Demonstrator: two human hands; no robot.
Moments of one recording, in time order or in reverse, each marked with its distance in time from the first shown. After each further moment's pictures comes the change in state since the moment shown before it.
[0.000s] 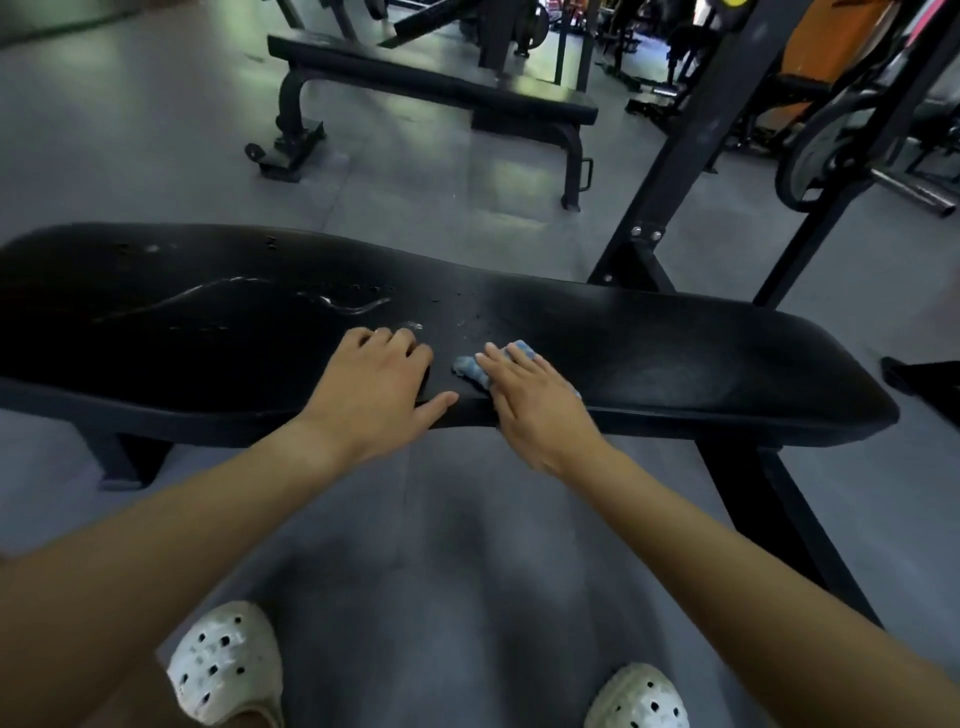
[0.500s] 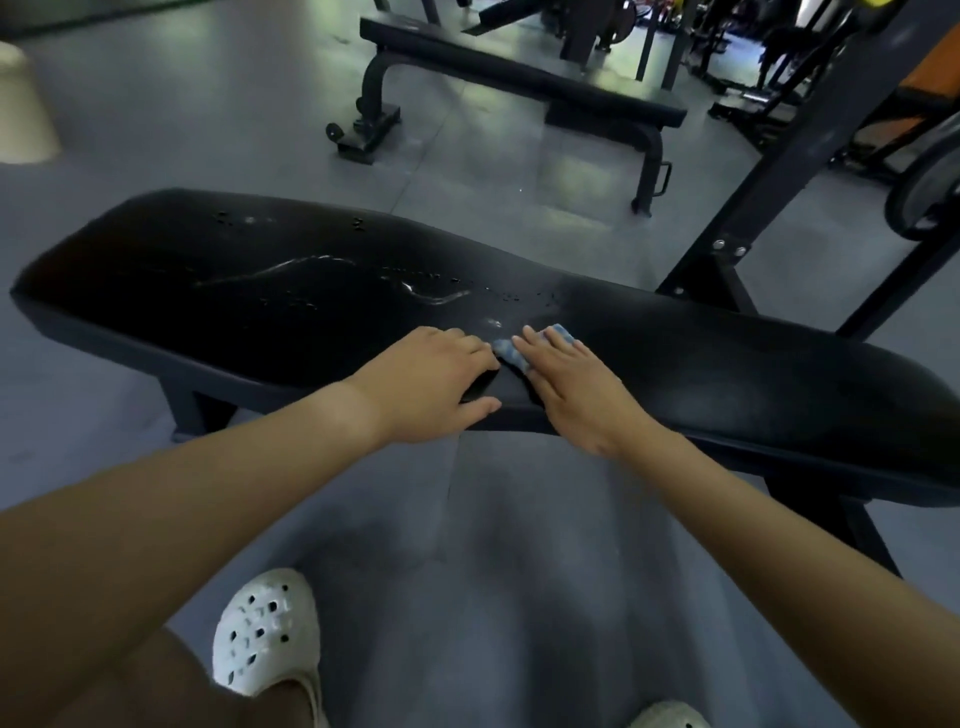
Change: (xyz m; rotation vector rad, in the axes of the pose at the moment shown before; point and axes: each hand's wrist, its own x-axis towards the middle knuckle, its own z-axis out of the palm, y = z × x) left_hand -0.008 -0.042 -0.002 -0.206 -0.101 0.176; right_hand 0.052 -0.016 0.005 0.014 -0.163 -0.099
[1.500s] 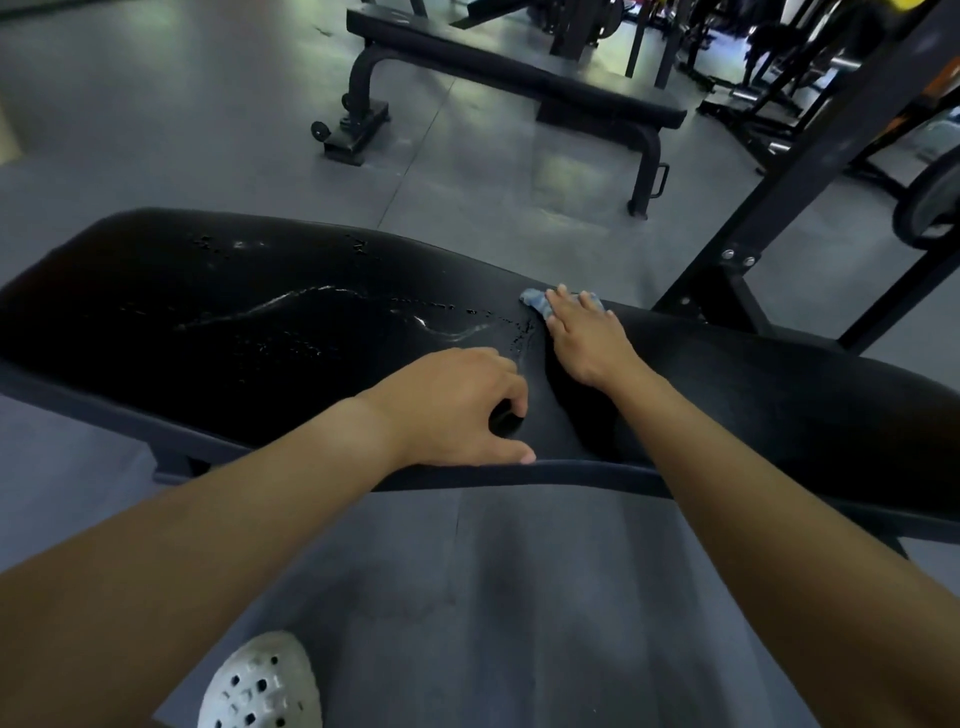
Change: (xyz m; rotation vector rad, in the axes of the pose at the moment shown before) left_hand 0.030 -0.039 -0.003 -0.274 -0.024 0.097; right_hand 0.125 0.030 -0.010 -0.045 0.012 0.291
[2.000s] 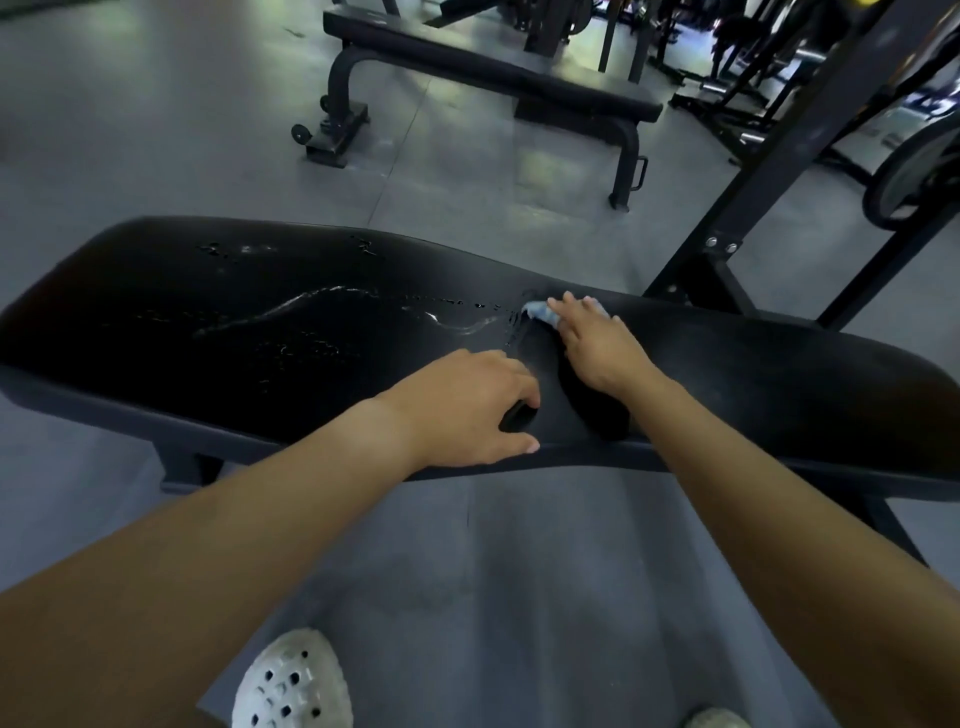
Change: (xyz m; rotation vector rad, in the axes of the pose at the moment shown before) left_hand -0.014 -0.002 -0.001 0.040 -0.031 0.075; right_hand -0.033 -0.010 0.002 0.105 0.016 0.051
